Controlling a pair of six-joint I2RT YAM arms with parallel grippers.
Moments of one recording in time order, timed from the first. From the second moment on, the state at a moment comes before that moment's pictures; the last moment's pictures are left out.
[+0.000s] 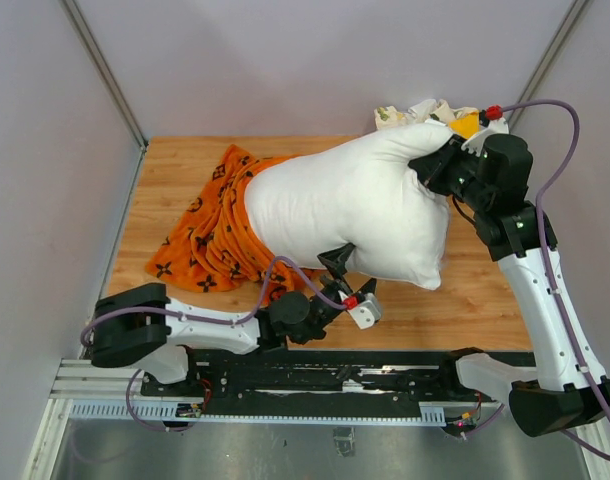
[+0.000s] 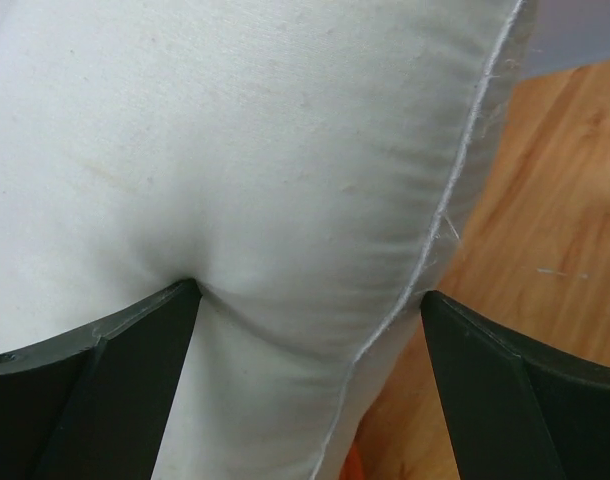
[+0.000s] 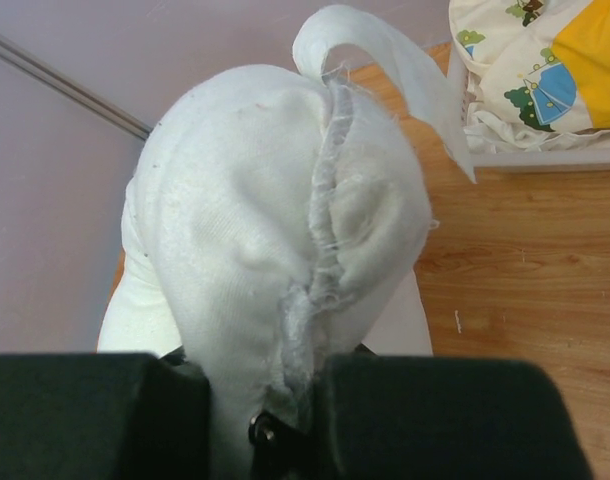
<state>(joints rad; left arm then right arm) -1.36 1.44 0.65 0.94 -0.49 0.75 0.23 1.11 1.38 -0.52 -0.13 0.55</state>
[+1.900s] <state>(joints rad) -0.76 1.24 1.62 0.23 -0.58 0.11 0.67 1.23 1.02 -0.06 0.02 0.56</state>
